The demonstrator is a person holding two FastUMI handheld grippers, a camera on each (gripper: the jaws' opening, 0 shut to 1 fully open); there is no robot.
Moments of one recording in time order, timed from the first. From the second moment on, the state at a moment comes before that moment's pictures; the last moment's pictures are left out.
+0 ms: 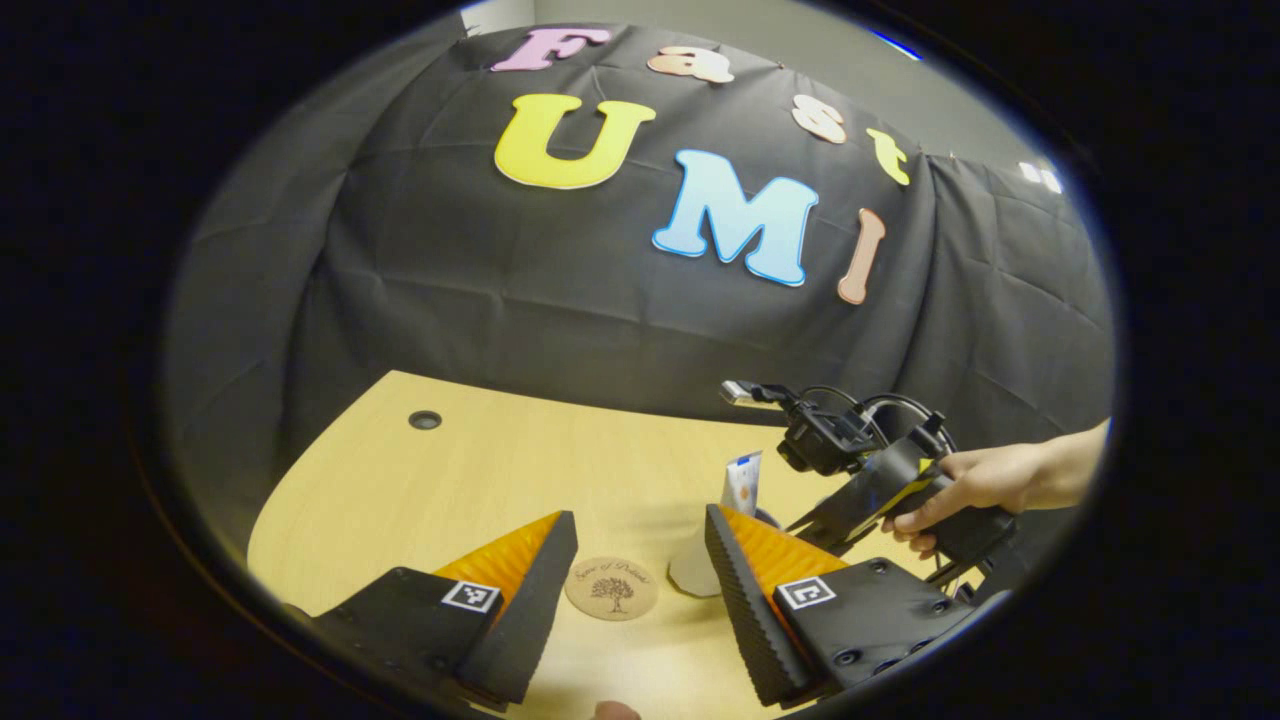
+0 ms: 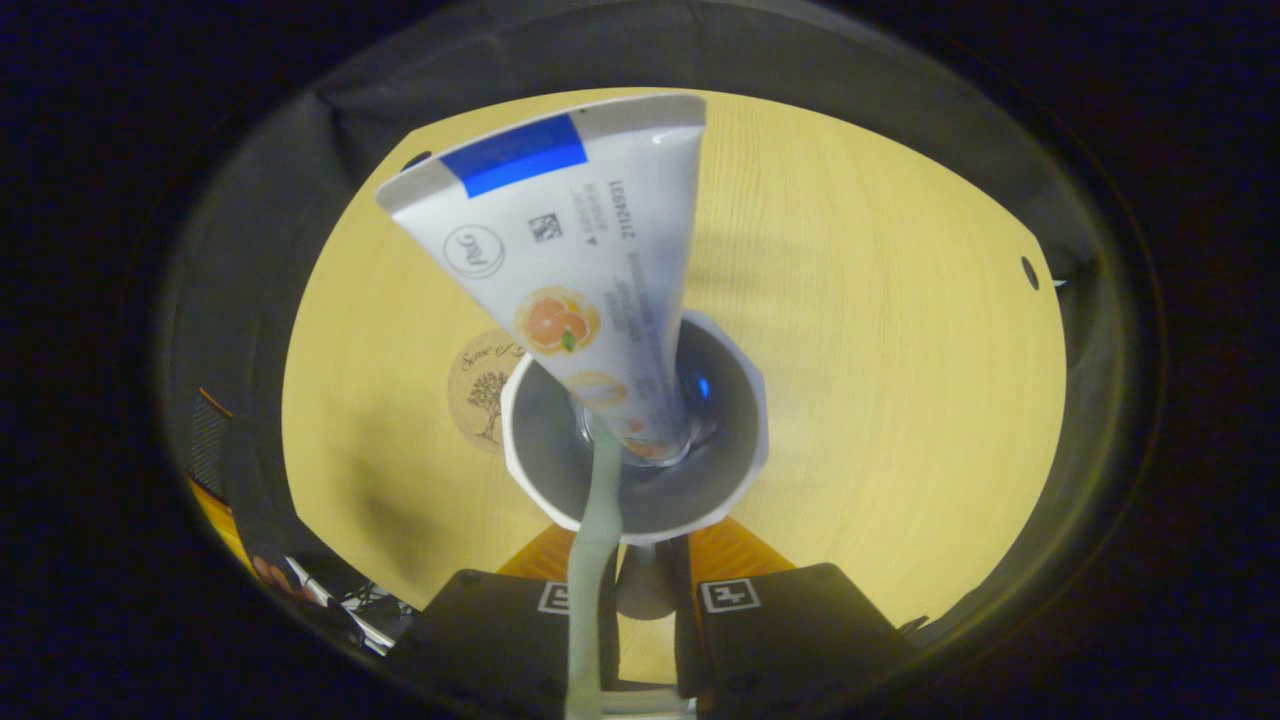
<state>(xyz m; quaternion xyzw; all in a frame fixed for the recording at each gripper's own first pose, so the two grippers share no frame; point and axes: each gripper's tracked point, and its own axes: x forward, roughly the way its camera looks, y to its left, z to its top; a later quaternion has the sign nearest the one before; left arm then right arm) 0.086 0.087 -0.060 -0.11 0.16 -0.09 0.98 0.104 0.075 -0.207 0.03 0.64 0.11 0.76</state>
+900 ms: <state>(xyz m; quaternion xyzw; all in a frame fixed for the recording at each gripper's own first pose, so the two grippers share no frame) 0.039 0.176 -0.088 -0.13 0.19 -0.03 0.97 0.114 0.161 -0.204 -0.01 0.63 0.14 0.76</state>
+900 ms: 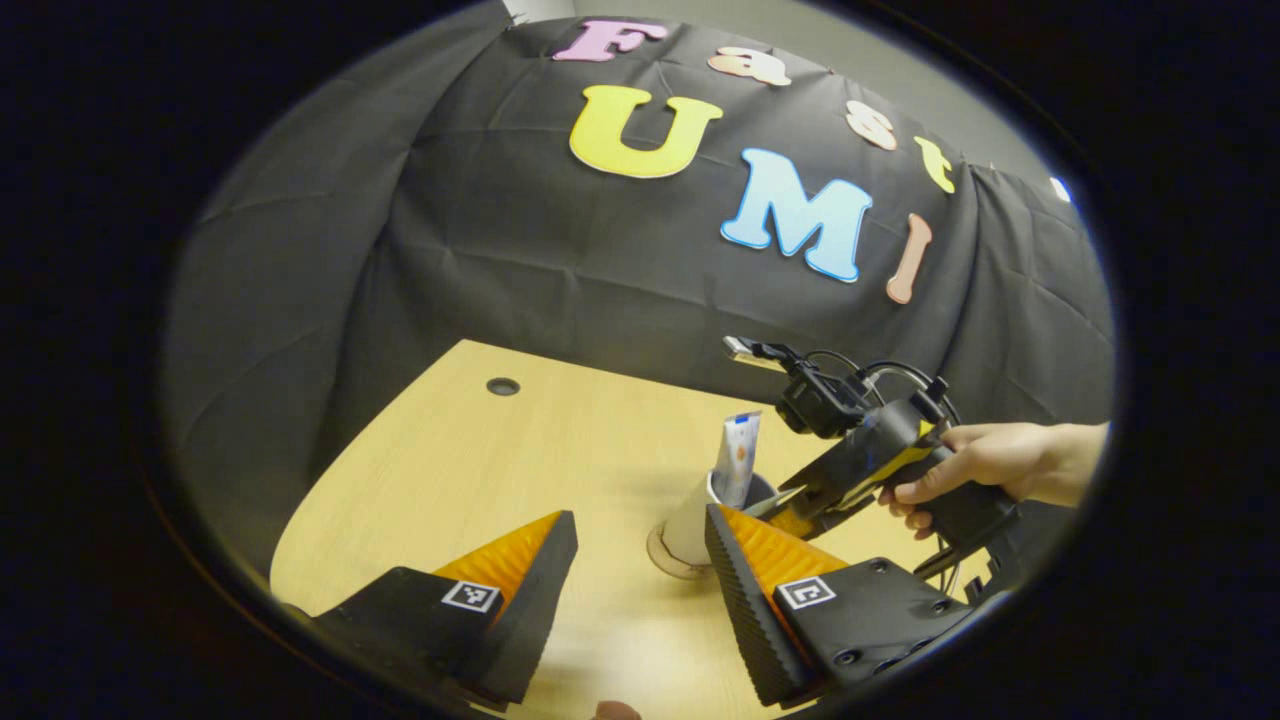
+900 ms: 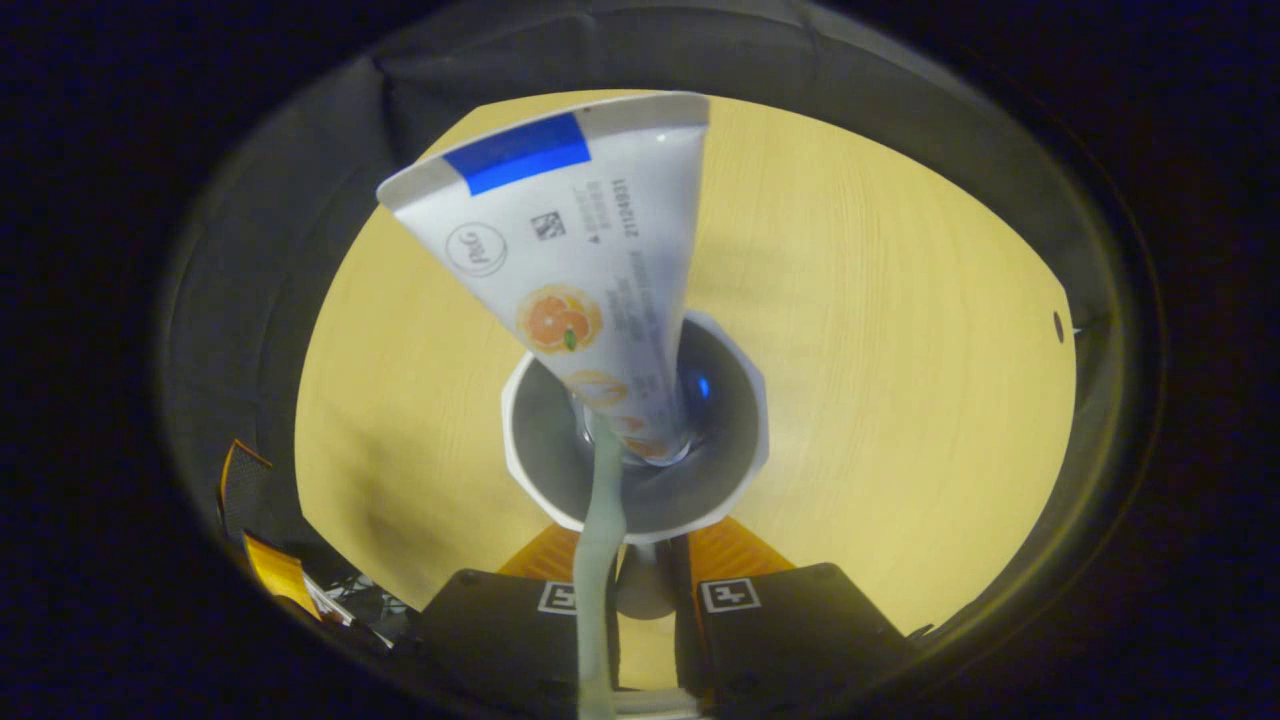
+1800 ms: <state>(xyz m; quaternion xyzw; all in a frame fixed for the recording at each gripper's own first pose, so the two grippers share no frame) 0.048 0.151 -0.064 -0.13 0.16 -0.03 0.98 0.100 0.139 -0.142 -0.01 0.56 0.16 0.82</state>
